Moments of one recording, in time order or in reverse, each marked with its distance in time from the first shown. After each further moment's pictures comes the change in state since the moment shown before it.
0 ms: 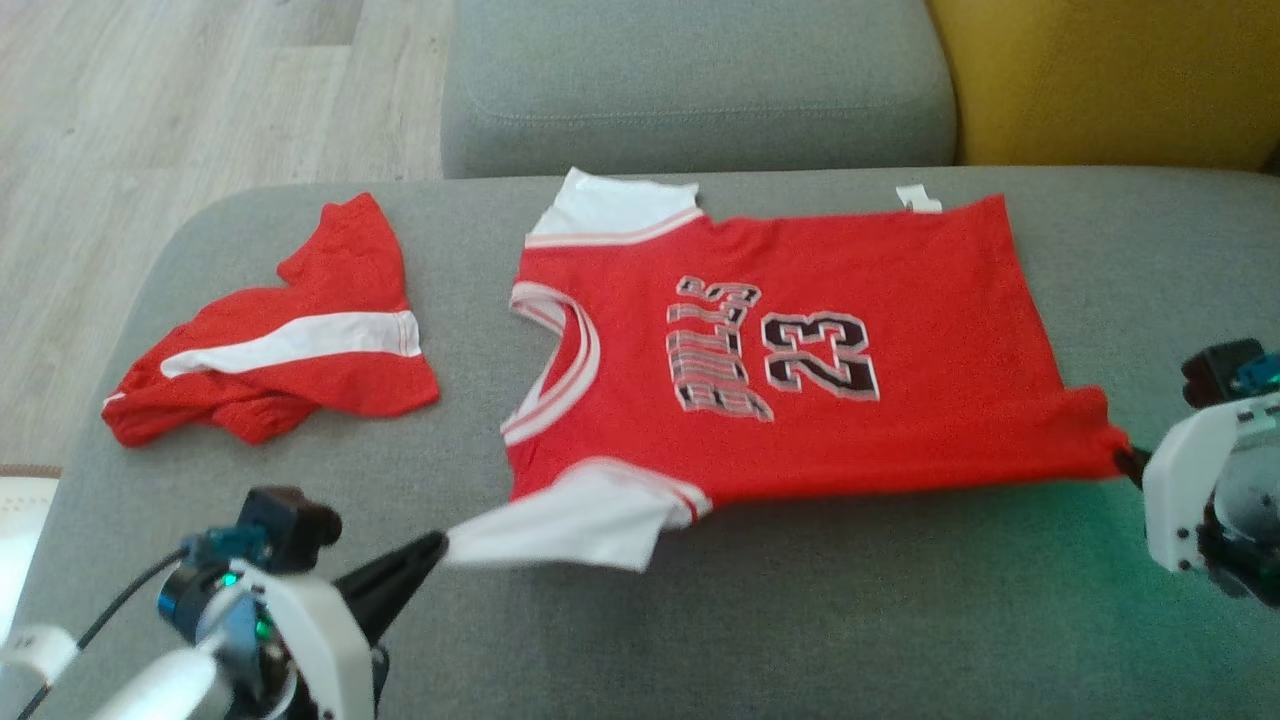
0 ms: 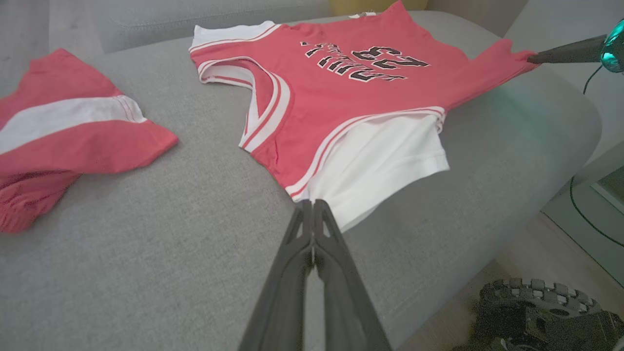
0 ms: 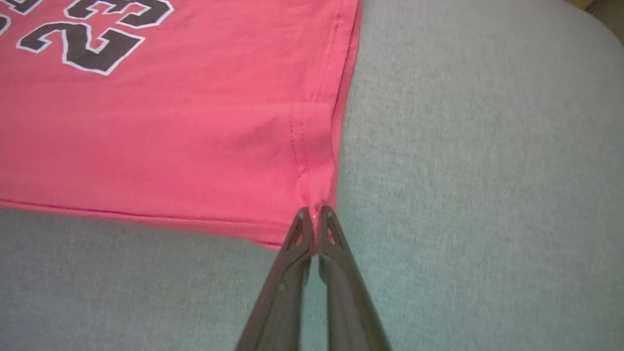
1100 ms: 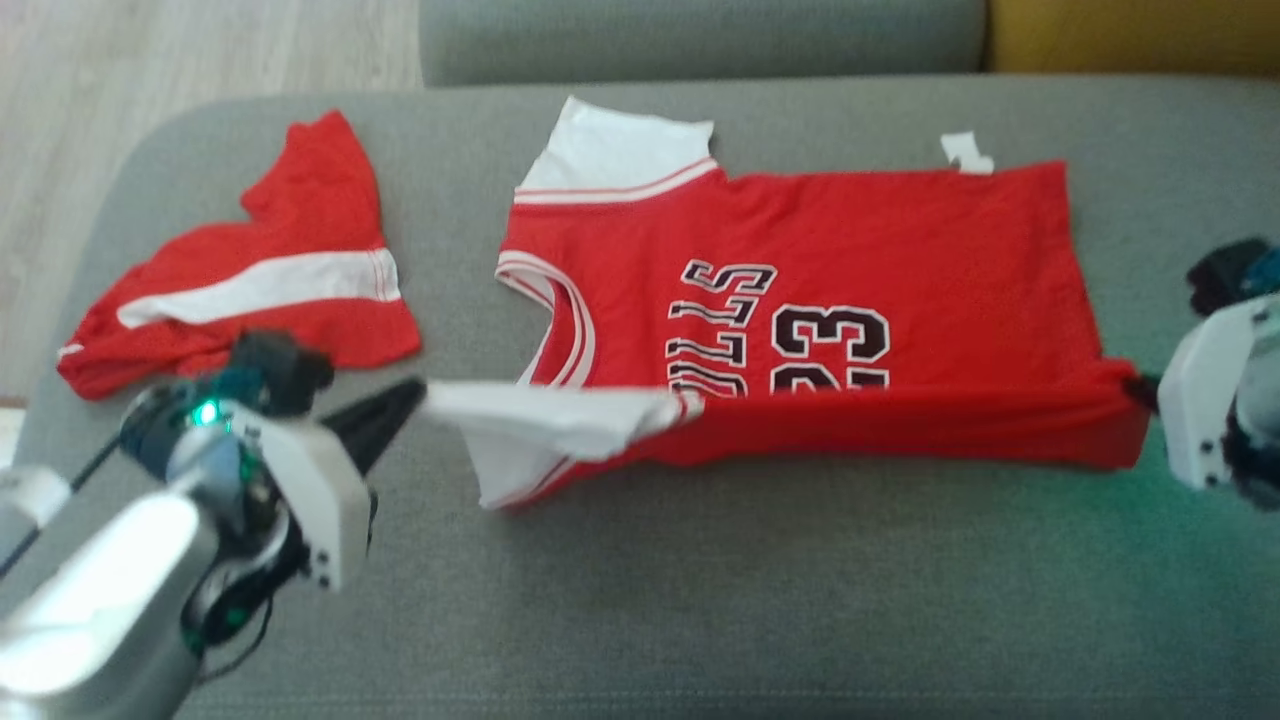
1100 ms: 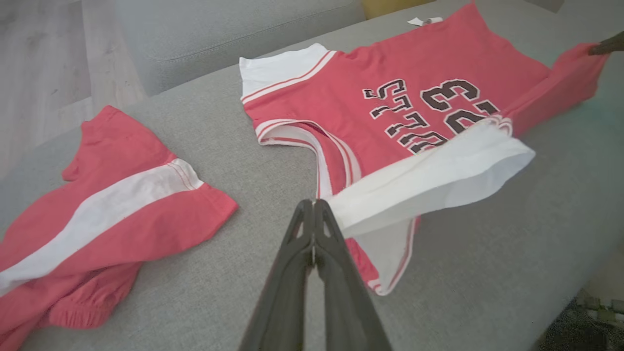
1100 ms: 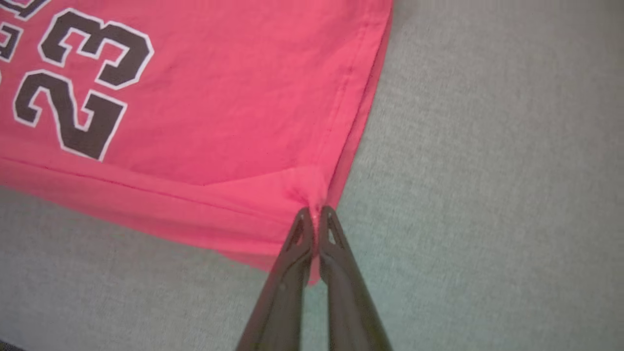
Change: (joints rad) left arm -0.218 0.018 0.000 -0.016 0.063 0.052 0.119; right arm -0.061 -0.090 -0.054 -0.227 0.002 0.000 0.283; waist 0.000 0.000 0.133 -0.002
